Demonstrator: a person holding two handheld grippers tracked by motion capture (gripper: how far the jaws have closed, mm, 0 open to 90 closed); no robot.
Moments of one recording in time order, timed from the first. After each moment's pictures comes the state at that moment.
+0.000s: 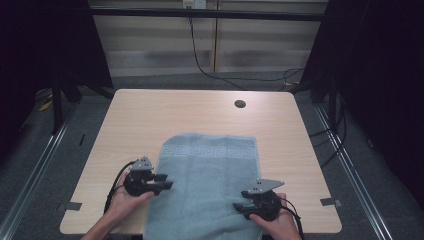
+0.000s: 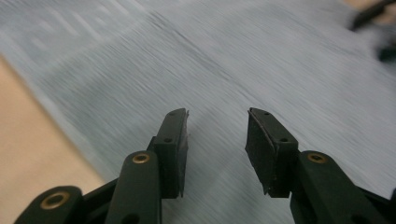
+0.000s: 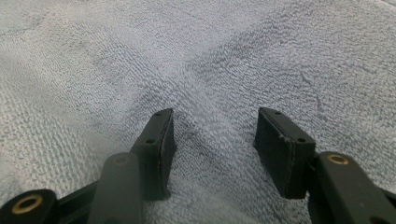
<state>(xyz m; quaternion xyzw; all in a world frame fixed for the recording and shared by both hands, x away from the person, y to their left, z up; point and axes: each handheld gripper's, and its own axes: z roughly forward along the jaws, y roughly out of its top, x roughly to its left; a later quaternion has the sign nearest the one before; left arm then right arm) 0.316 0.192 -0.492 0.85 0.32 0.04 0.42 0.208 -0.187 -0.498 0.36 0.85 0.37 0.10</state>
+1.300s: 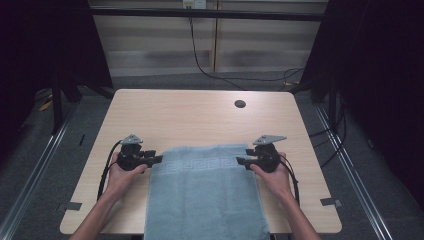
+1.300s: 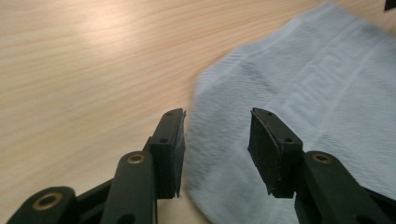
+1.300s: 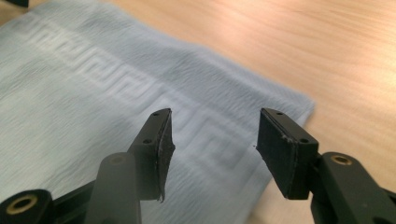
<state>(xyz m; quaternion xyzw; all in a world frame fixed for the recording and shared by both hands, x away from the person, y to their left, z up) 0.370 0.224 -0.491 0.81 0.39 0.07 0.43 0.334 -0.214 -0.480 0.43 0.80 0.40 0.13</state>
